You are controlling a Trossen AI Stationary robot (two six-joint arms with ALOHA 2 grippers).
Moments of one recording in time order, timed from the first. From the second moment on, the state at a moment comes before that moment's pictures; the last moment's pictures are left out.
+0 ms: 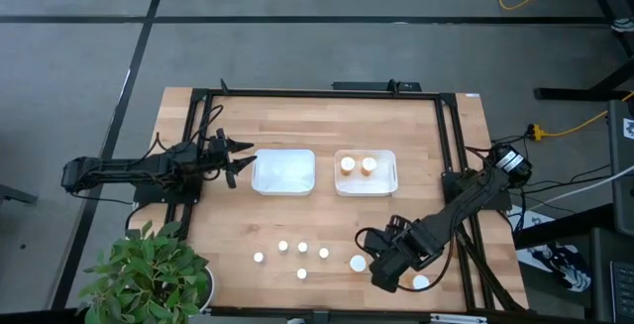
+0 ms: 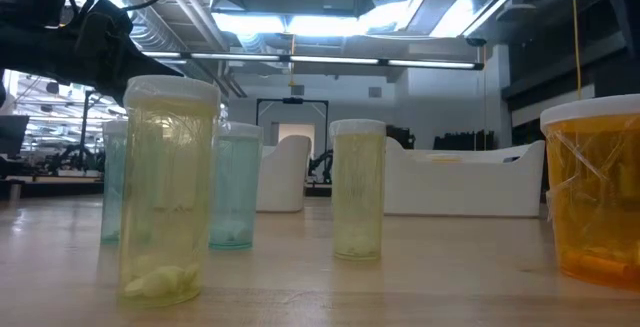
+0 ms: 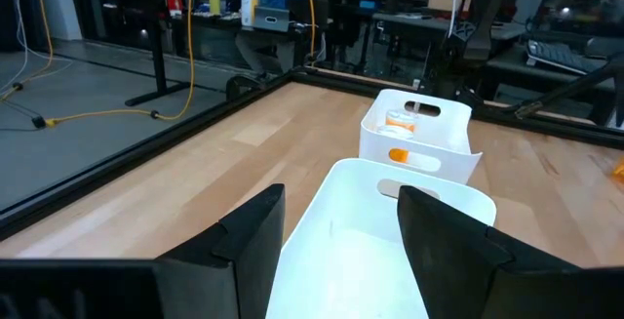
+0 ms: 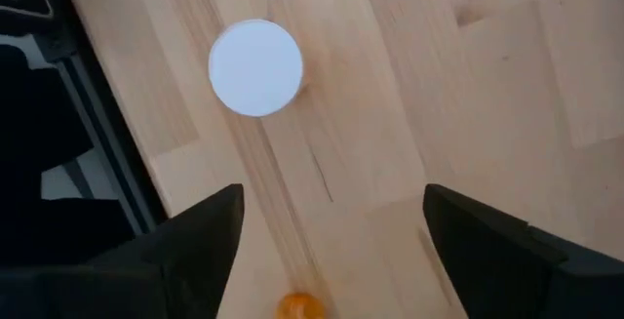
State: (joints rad) left arm 0.14 0.21 0.01 0.11 -0.23 -0.15; right arm 0.69 1.76 1.43 -1.03 0.10 1.06
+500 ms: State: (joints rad) left arm 0.14 0.21 0.01 0.11 -0.23 -0.15; right arm 0.70 1.90 1.43 -0.96 0.02 0.90
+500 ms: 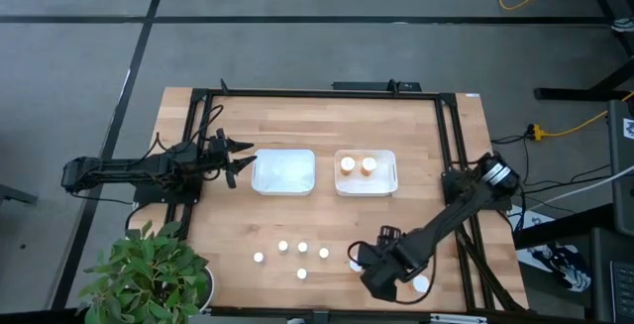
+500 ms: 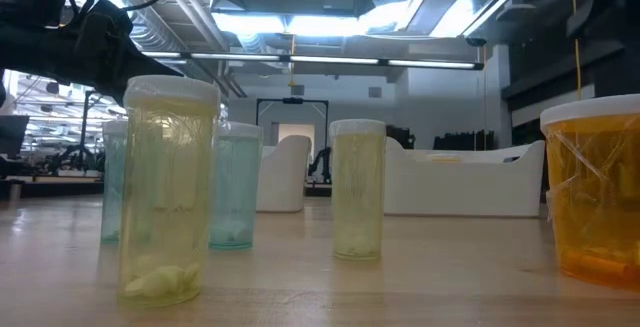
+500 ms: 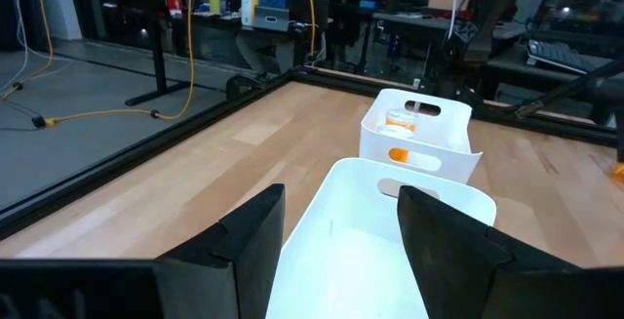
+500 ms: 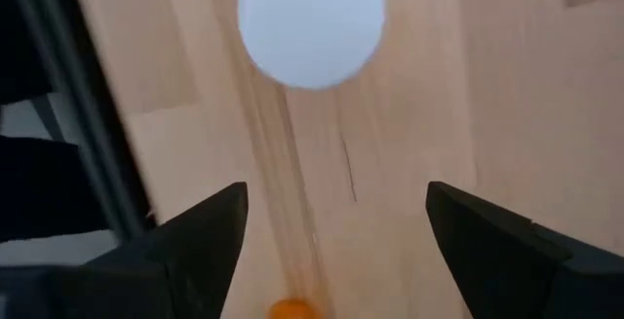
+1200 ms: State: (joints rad) left arm 0.14 0.21 0.01 0.11 -0.23 -0.15; right arm 0.62 1.97 1.43 -0.76 0.12 0.69
